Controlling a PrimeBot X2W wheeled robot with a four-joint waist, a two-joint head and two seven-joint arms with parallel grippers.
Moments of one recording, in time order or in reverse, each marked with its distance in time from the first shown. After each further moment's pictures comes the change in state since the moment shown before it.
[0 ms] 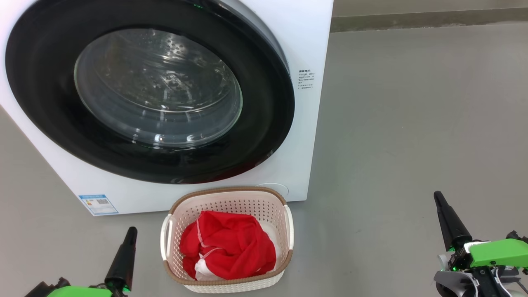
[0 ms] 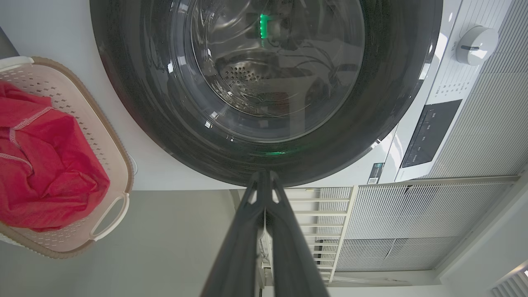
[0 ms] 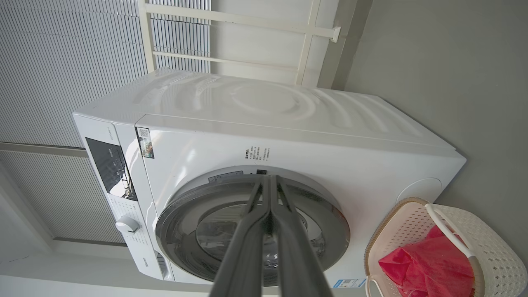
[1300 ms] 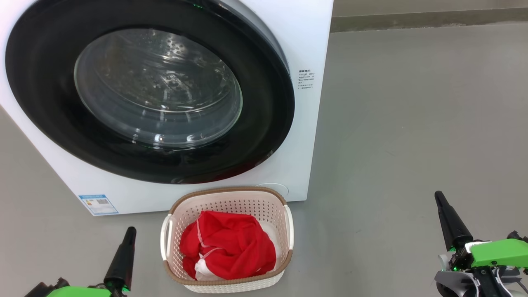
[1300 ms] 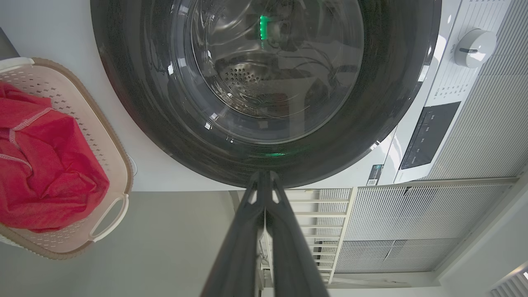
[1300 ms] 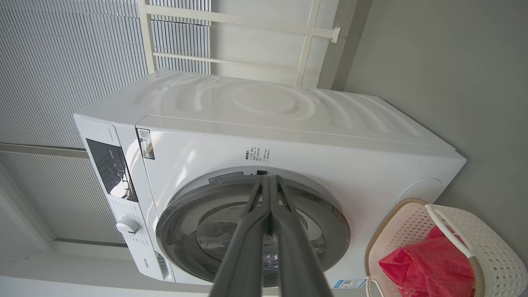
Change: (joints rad) left arm 0.000 -0.004 0.007 0.000 0.001 0.000 0.001; right arm 0.000 0.002 -0.007 0.000 0.000 0.000 0.004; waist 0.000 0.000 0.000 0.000
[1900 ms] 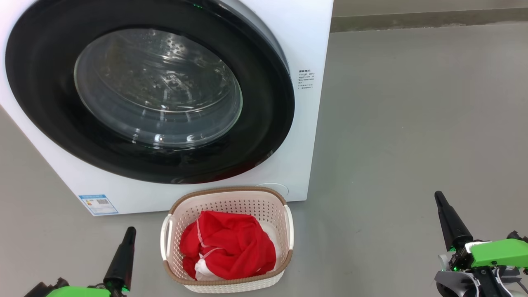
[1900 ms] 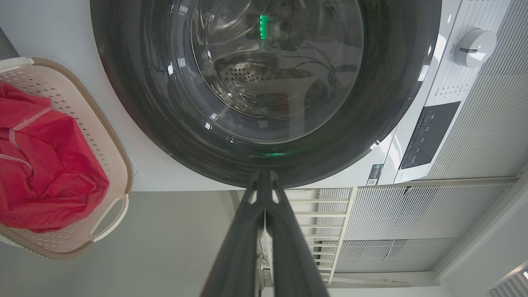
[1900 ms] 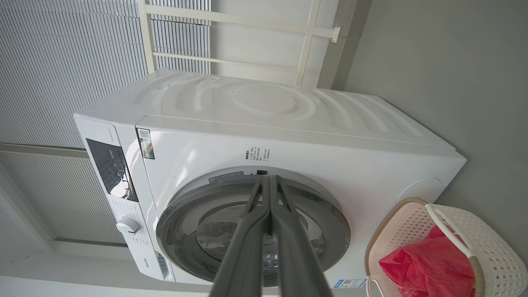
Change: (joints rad) left arm 0.000 0.000 0.003 0.000 0.001 0.000 0.004; right arm 0.000 0.001 -0.002 0.000 0.000 0.000 0.003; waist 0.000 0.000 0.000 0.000
